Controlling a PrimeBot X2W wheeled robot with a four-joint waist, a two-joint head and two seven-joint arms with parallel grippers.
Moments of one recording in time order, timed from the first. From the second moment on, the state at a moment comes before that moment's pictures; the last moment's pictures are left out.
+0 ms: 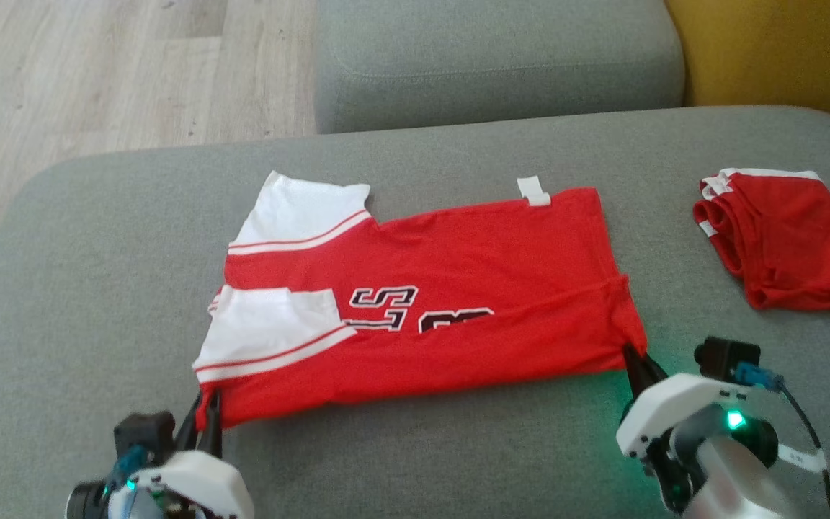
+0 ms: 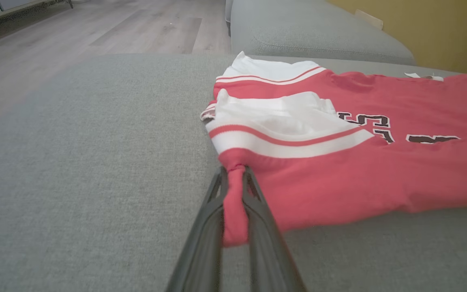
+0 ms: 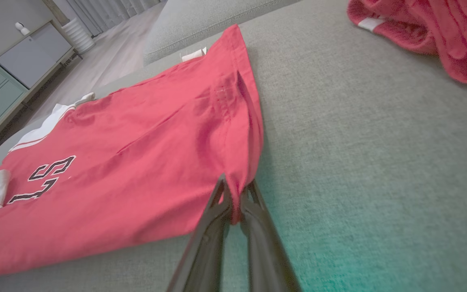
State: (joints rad) left arm -0.05 0.13 -0.21 0.55 -0.26 0.04 -0.24; right arm -0.35 -0.06 0.12 0.97 0.39 0.13 -0.10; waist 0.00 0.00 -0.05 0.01
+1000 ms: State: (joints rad) left arm 0.06 0.16 -0.24 0.38 -0.28 0.08 -0.15; right arm 0.02 -0.04 -0.06 0.39 0.33 0.13 0.21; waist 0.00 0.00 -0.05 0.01
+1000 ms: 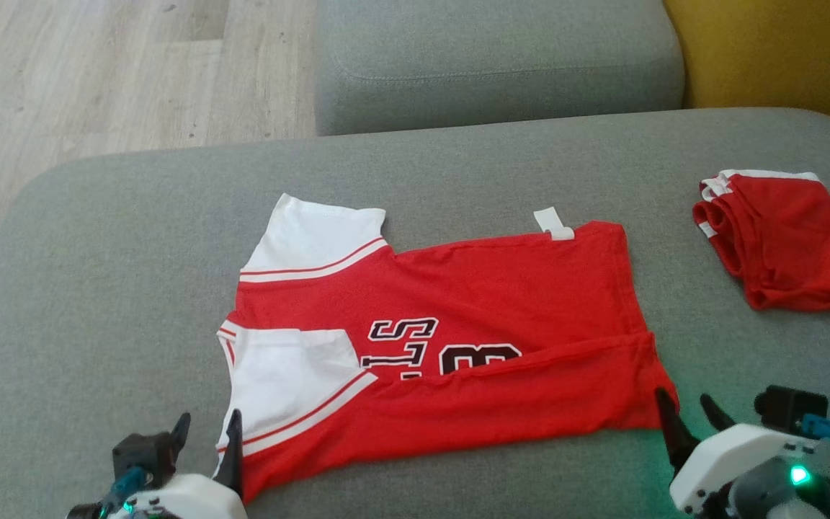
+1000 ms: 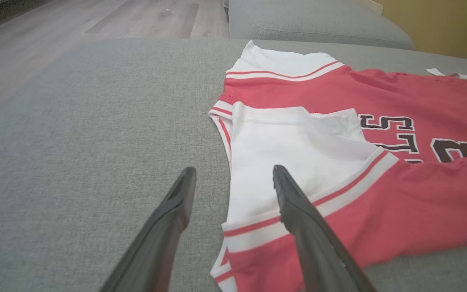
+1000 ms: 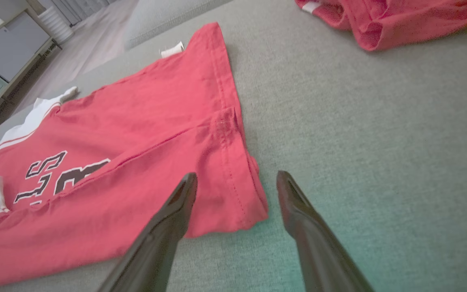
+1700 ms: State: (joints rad) left arm -0.26 0.21 -0.21 0.30 -0.29 0.03 -0.19; right arm -0.15 -0.04 -0.16 0.14 0.19 0.13 0.14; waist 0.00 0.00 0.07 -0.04
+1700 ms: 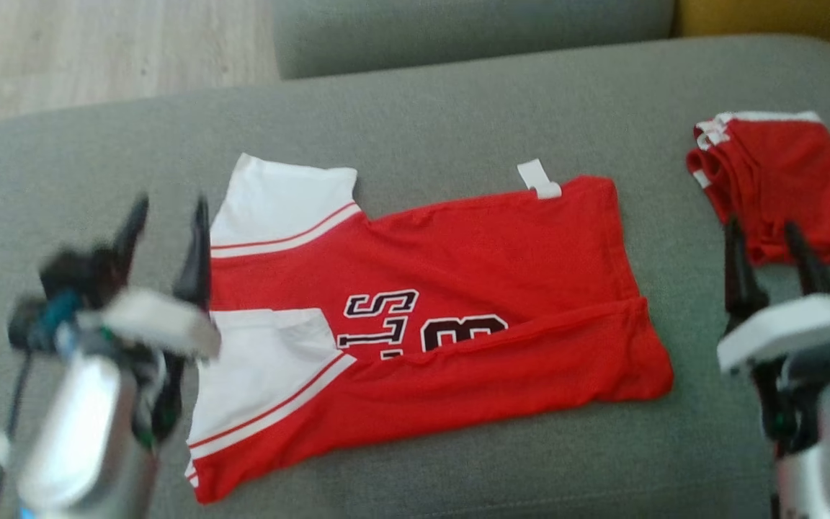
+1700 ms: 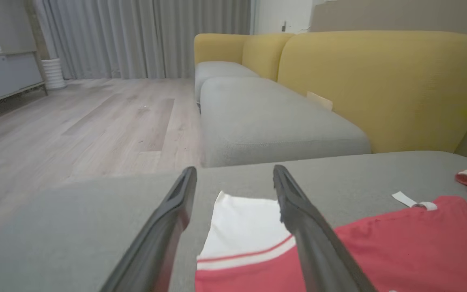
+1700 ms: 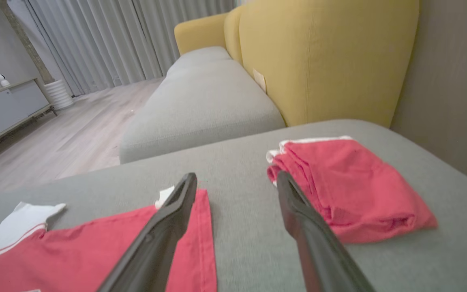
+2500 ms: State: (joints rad) left arm -0.98 0.56 -0.69 0.70 -0.55 -0.13 0.32; right arm -0.53 -0.05 0.06 0.14 0.14 0.13 0.17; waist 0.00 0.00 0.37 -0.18
